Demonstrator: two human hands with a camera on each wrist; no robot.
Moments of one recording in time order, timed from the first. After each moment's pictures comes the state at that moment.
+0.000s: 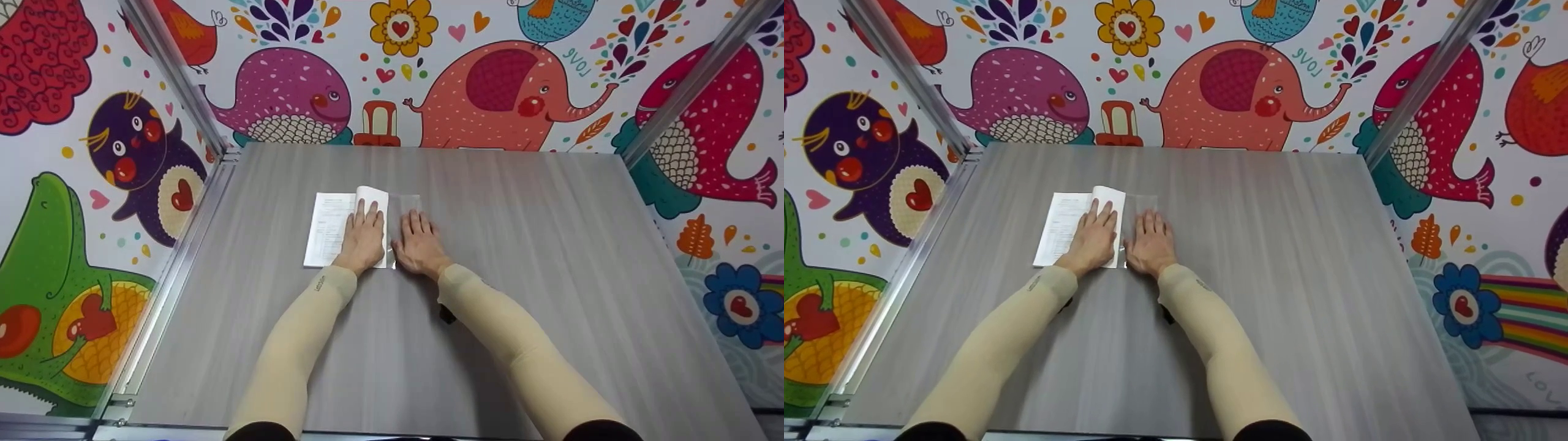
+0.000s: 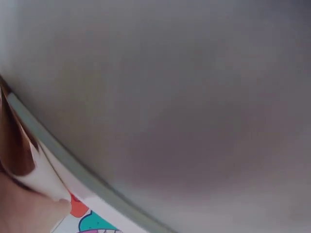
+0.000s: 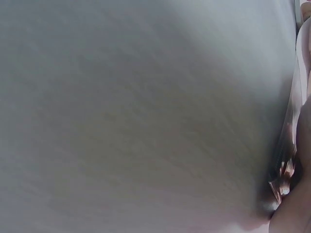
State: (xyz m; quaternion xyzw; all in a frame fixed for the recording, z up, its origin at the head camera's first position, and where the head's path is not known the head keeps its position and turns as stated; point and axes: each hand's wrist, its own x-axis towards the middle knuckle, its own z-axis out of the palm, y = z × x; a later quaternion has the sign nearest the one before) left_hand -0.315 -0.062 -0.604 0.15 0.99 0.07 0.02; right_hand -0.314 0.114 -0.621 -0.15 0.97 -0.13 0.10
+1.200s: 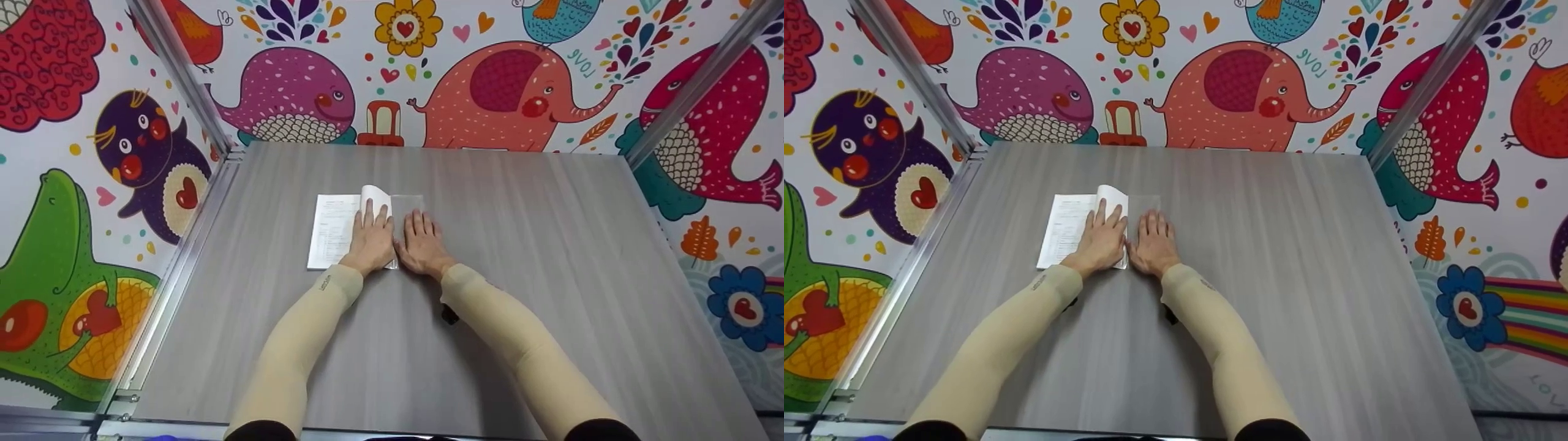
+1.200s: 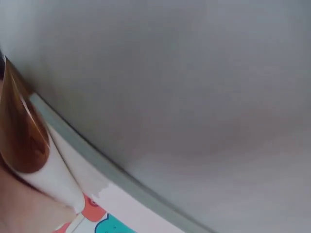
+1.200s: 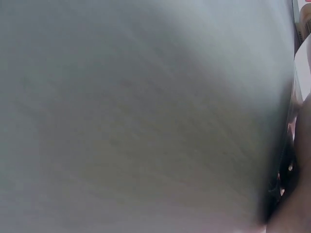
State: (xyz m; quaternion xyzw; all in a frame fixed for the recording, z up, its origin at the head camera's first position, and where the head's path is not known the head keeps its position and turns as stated) left_hand -0.306 -0.053 -0.595 0.17 0.99 0.03 0.03; right_hand -0.315 0.114 -0.625 -0.16 0.97 -0.13 0.12
